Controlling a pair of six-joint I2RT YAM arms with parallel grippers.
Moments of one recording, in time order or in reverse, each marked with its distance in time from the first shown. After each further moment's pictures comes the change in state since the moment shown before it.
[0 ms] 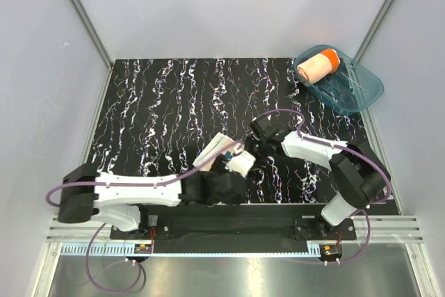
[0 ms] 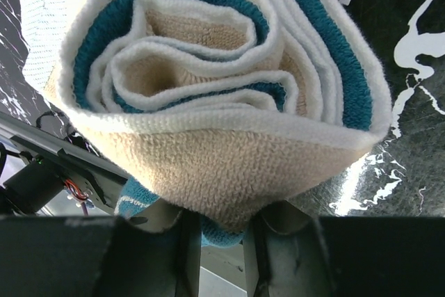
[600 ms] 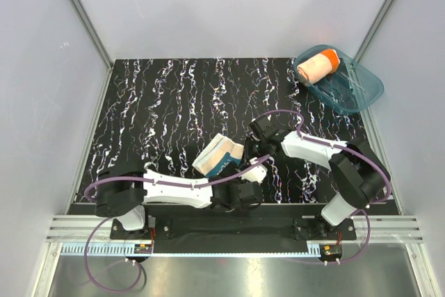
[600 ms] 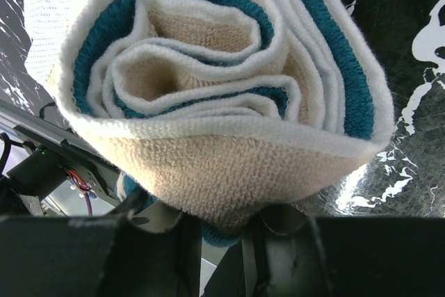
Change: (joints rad) left arm -0.041 0.344 0.071 0.018 -0.082 0.045; right arm 0.000 0.005 0.003 -0.008 -0.036 -0.005
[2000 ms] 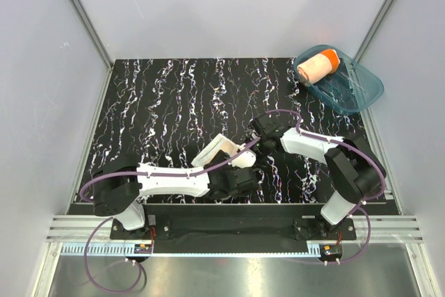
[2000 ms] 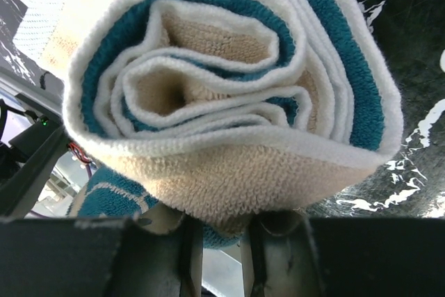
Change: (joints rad) left arm 0.126 -0.031 0.027 -0.154 -0.024 -0.050; right arm -0.041 0.049 0.025 -0.026 -0.119 -0.086
